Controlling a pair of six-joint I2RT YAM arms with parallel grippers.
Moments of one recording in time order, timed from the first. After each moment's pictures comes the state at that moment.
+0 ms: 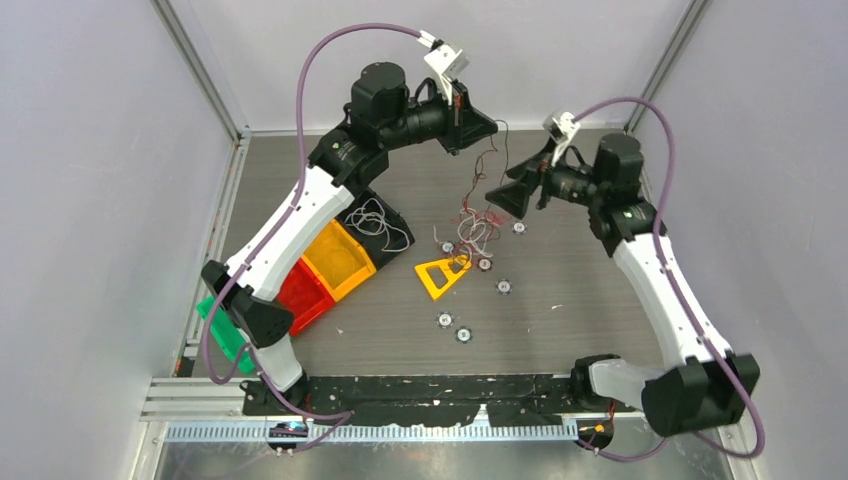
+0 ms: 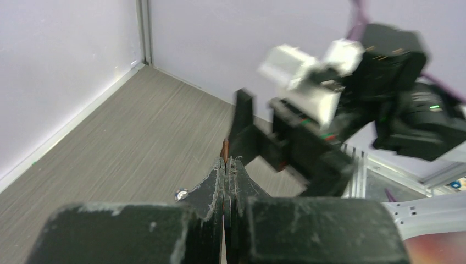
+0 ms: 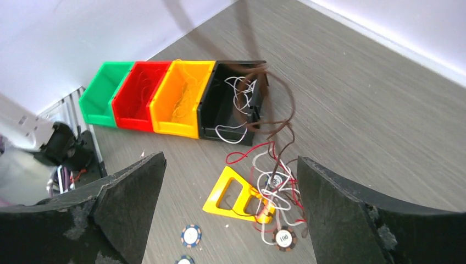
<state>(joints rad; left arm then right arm) -0.71 1.75 2.06 -0.36 0.48 -0.17 0.12 1.13 1.13 -0.21 -0.90 0.05</state>
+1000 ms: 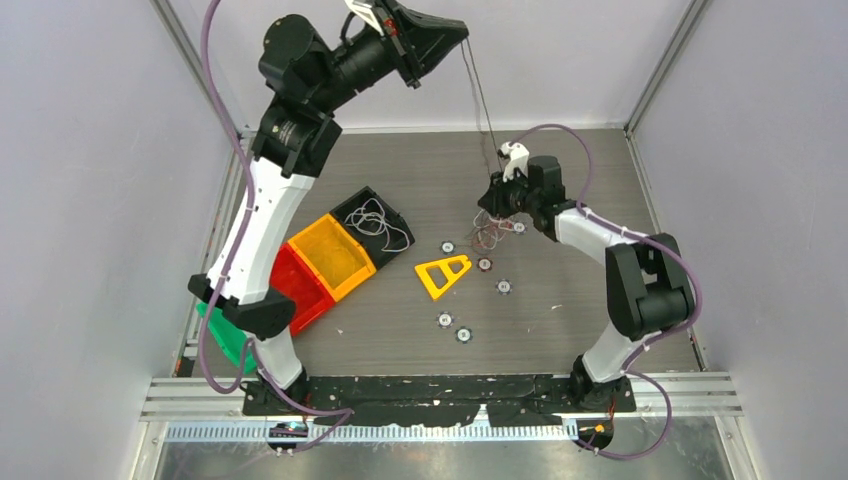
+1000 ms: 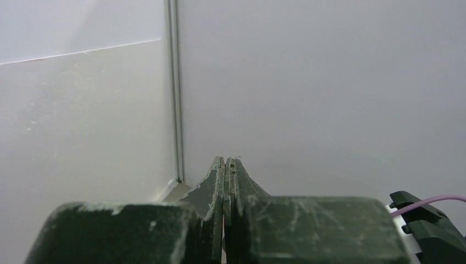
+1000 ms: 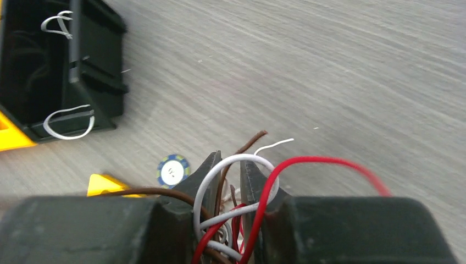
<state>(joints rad) -0.60 1.78 2.44 -0.21 0.52 -0.29 0.27 1.64 0.95 0.19 -0.42 0.07</state>
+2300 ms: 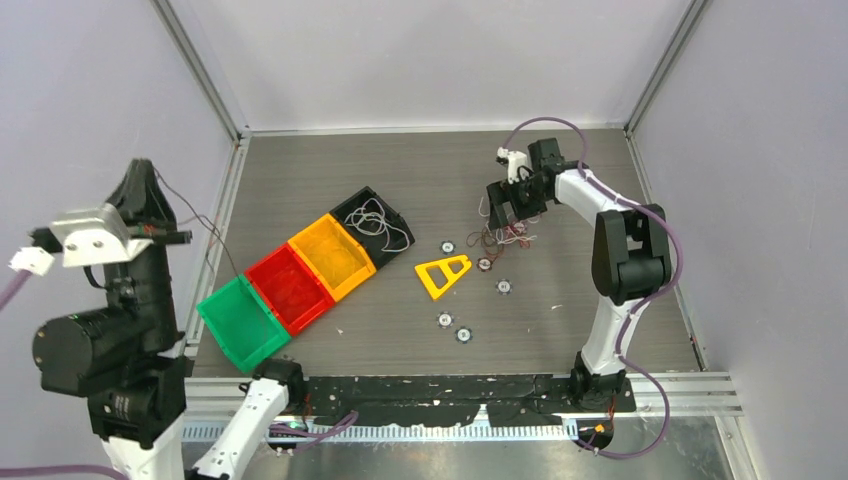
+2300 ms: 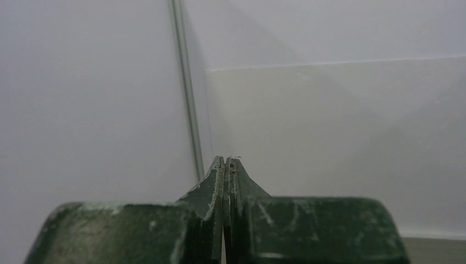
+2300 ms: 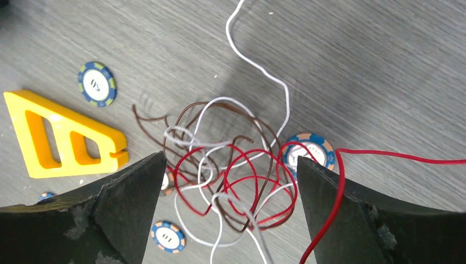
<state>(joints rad) -0.19 0.65 1.51 -0.27 -0.24 0.24 0.17 1.93 1.40 -0.58 -0.40 -0.20</state>
